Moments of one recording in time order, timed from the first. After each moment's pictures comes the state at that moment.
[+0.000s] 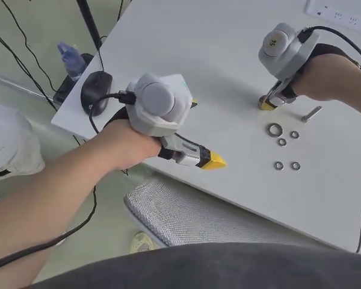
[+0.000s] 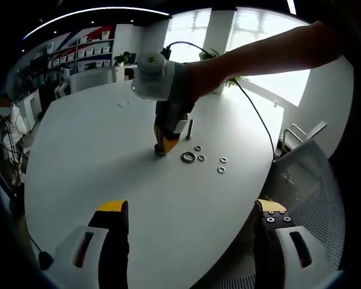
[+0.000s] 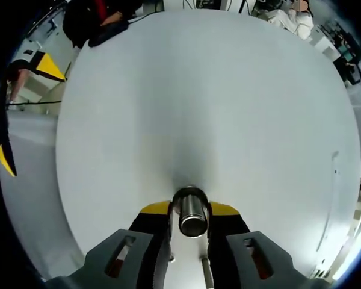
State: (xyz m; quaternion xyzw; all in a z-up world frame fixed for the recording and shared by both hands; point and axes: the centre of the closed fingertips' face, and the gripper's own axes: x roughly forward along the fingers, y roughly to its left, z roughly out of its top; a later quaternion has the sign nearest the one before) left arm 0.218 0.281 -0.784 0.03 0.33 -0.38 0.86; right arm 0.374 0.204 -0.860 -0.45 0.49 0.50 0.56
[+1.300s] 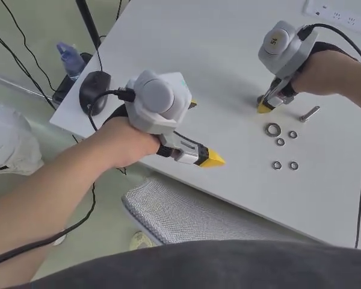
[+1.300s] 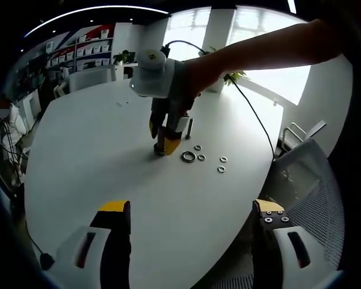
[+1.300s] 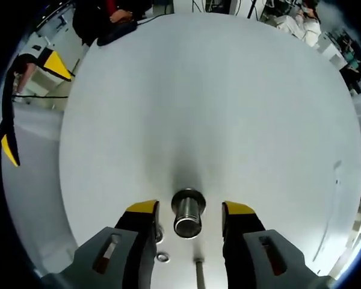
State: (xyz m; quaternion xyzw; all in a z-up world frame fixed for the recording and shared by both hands) left arm 0.218 0.279 -0.782 0.04 0.34 -0.38 0.86; right arm 0.372 0.205 -0.856 -0.45 0.47 0.53 0.55
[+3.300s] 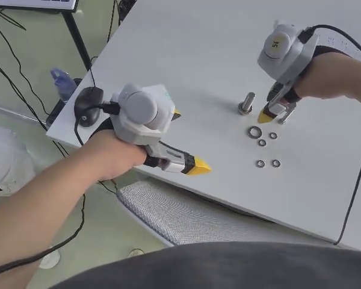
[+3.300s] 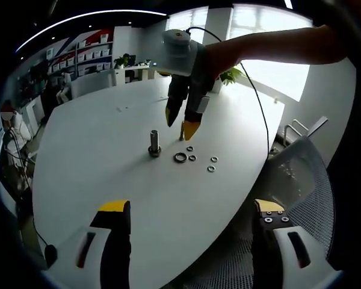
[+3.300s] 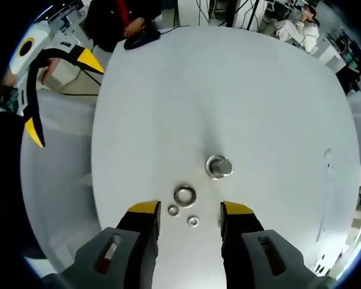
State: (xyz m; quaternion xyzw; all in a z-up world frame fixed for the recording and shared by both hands) left arm 0.190 0.272 -0.765 0.06 0.33 -0.37 0.87; right arm 0.326 0.168 -0.804 -0.44 0.47 0.53 0.55
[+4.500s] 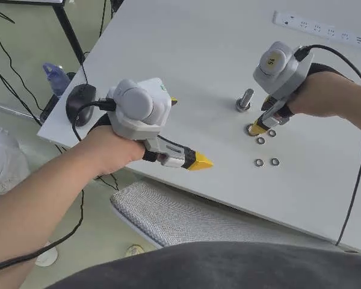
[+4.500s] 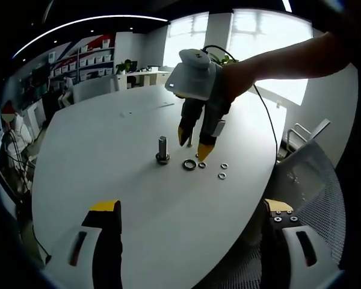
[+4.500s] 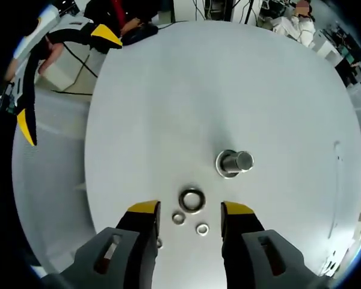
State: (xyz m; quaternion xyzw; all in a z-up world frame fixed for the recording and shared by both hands) left arm 0.218 0.277 -0.772 0.05 0.31 -0.37 0.88; right arm 0.318 0.168 -0.838 -0.42 0.48 0.53 0.56
